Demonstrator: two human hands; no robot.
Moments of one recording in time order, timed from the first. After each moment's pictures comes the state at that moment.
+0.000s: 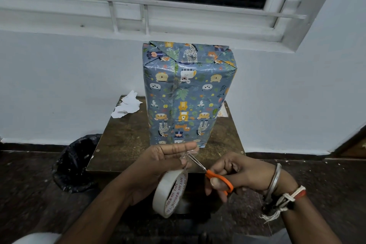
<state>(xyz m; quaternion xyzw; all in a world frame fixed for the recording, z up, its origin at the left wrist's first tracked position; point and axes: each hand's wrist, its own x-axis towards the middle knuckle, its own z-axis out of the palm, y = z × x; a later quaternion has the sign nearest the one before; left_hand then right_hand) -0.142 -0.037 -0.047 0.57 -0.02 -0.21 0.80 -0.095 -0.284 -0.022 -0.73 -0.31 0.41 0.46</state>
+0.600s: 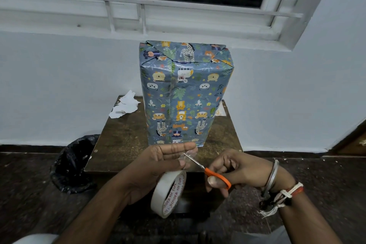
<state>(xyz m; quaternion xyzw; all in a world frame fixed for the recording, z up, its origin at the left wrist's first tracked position) -0.138 -0.033 -0.054 0.57 -0.04 -0.22 0.79 -0.090 -0.287 -0.028 -0.73 -0.31 0.40 0.45</state>
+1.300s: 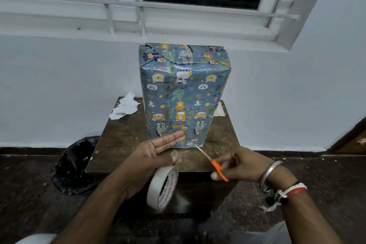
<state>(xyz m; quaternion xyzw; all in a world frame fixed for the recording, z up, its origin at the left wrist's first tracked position) -0.132 -0.025 -0.055 0.60 -0.02 -0.16 0.79 -0.077 -0.307 -0.052 -0.87 -0.18 0.30 0.34</state>
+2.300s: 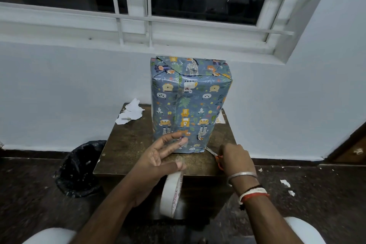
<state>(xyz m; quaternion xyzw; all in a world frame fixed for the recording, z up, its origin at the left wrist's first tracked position) -0.151 -0.025 -0.052 0.60 -0.08 -0.09 0.79 -0.072 -0.255 -0.071 -1.00 0.00 0.02 0.02</state>
